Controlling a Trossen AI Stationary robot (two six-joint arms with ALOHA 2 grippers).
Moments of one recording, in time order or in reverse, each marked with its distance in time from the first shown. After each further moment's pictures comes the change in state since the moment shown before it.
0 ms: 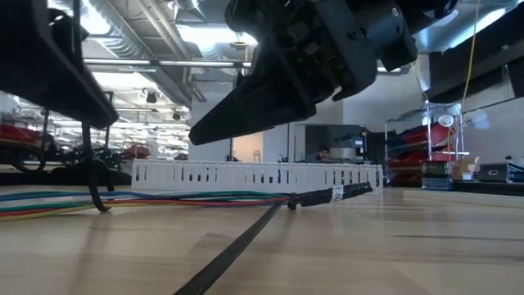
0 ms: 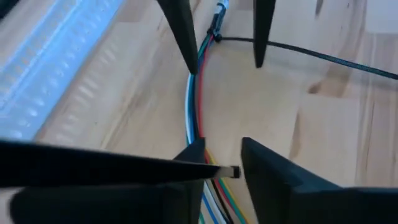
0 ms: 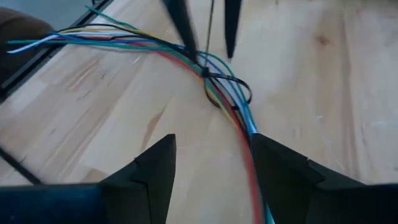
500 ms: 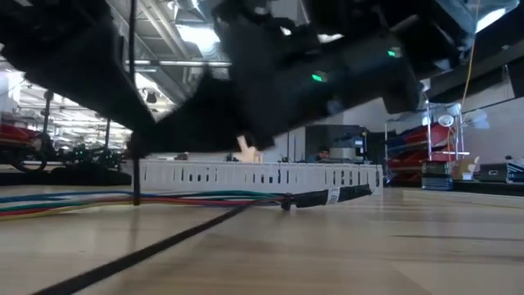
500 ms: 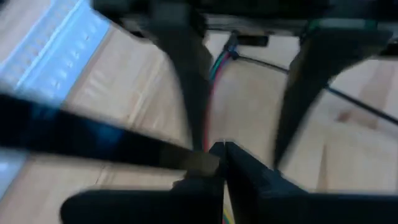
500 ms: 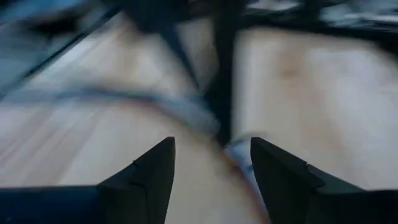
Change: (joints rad) left arm 0.107 -0.010 0.000 0.062 0.071 0.101; right arm 0.050 0.187 0.024 0.375 0.265 0.087
